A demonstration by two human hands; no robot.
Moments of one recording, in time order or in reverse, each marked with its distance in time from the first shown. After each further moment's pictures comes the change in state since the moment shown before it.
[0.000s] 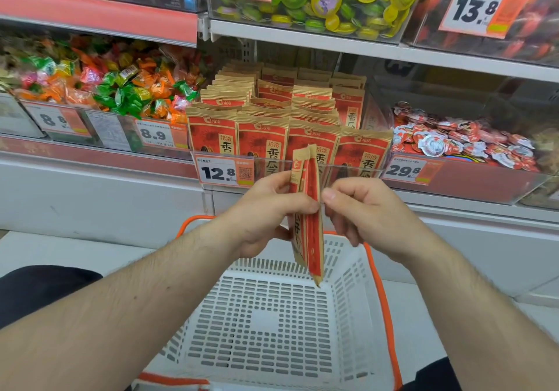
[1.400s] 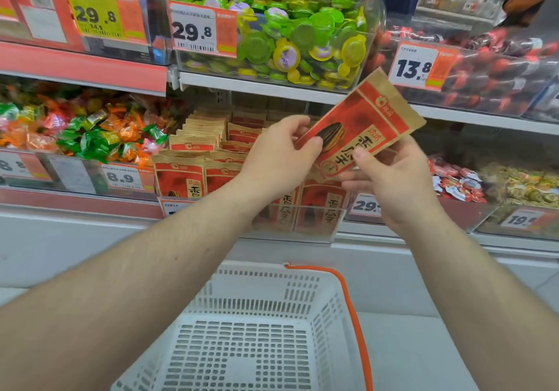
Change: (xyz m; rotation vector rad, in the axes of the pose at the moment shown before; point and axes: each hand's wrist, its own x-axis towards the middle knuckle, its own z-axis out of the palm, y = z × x) left_hand 0.071 0.094 0.036 0.693 0.357 0.490; right_hand 0.034 -0.028 -0.074 0.282 0.594 -0.146
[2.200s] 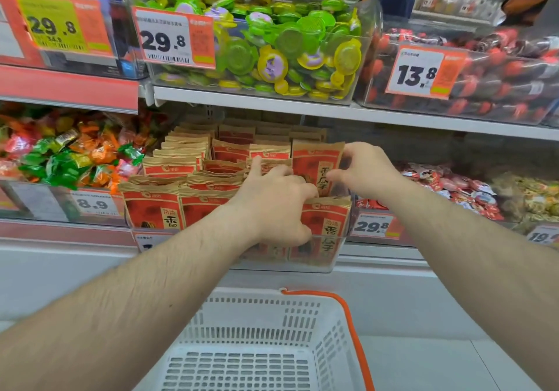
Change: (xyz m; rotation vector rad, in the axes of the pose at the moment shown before) left_hand 0.025 -0.024 0.020 0.867 -0.556 0.263; right_hand 0.115 0.052 -0.002 -0.889 -0.268 0.019
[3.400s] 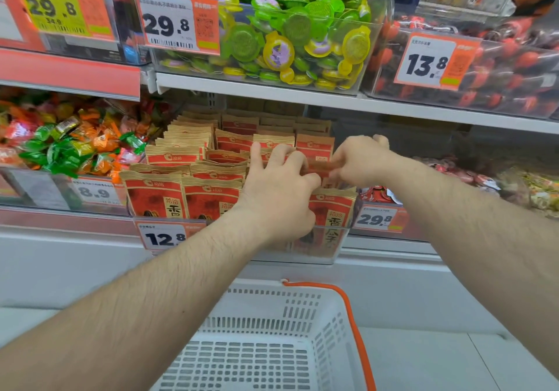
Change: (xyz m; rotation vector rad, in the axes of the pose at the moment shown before) left_hand -0.004 0.008 0.016 0.105 0.251 -0.103; right_hand 0.008 -0.017 -0.004 -0.521 -0.190 -0.044
